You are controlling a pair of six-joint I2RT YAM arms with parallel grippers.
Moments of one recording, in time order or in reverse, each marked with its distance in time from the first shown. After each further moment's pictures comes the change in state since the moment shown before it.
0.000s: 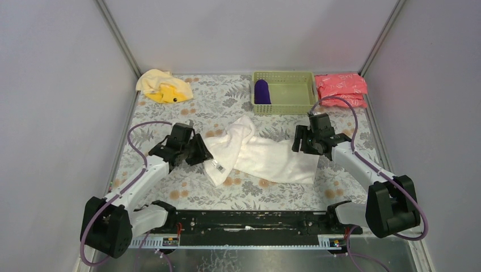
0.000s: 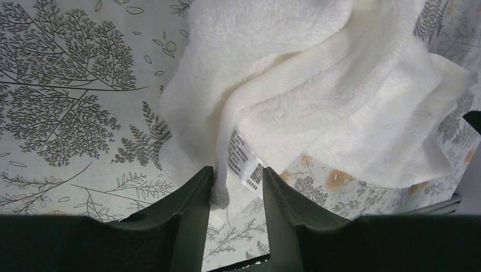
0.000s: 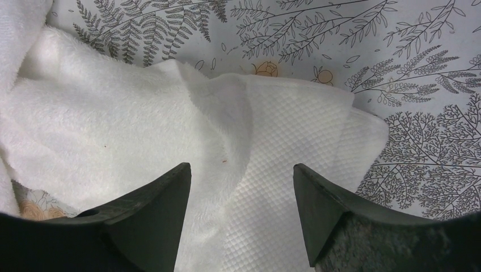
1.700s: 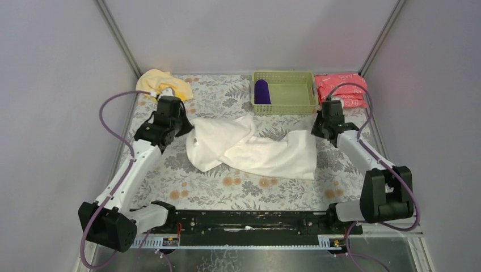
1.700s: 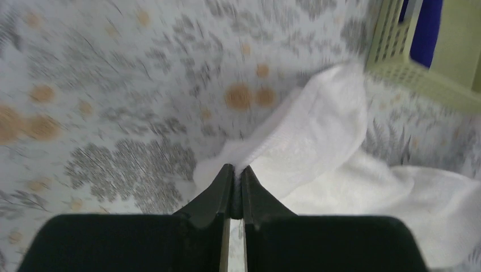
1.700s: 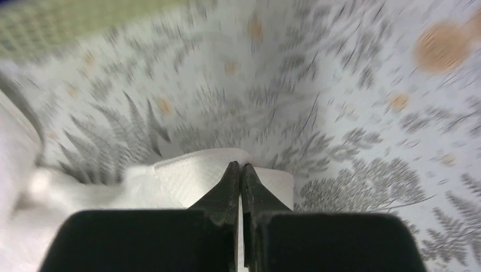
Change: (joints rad) left arm 0.070 0.048 0.344 -0.158 -0.274 0.111; right arm -0.153 0.127 0.093 0.088 0.129 0.001
